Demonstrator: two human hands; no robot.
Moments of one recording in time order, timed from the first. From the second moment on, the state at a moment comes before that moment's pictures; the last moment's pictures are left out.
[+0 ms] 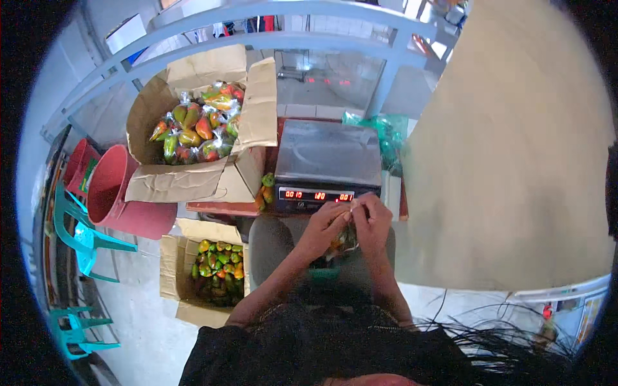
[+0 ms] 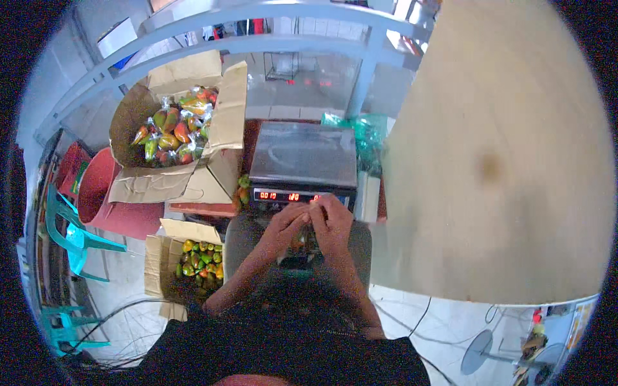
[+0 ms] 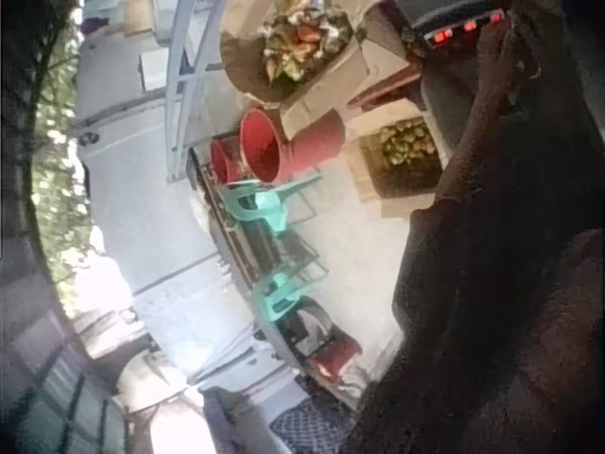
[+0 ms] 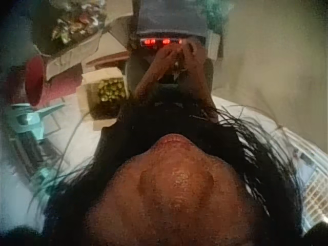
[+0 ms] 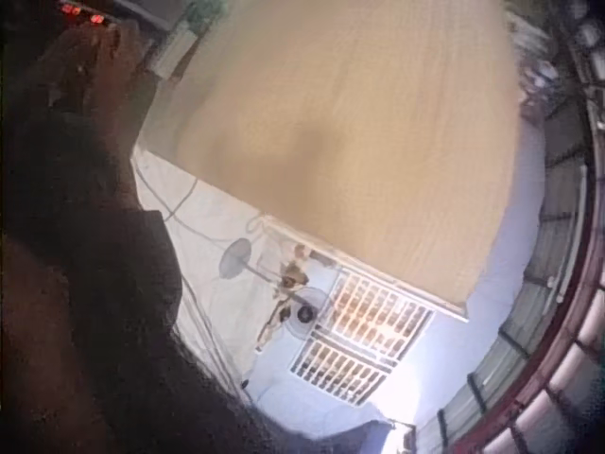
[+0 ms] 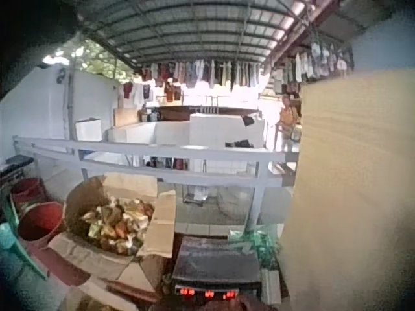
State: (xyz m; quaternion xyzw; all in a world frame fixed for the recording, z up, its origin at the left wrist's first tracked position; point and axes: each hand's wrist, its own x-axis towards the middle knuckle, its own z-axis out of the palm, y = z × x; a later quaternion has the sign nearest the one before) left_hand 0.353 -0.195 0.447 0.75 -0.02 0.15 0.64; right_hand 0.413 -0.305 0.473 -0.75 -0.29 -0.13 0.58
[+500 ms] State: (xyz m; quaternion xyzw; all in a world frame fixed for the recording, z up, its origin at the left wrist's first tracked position) left_hand 0.329 -0.165 0.444 0.68 0.07 0.12 0.72; right_hand 0.440 -0.296 0.463 -0.73 -0.42 0.13 0.53
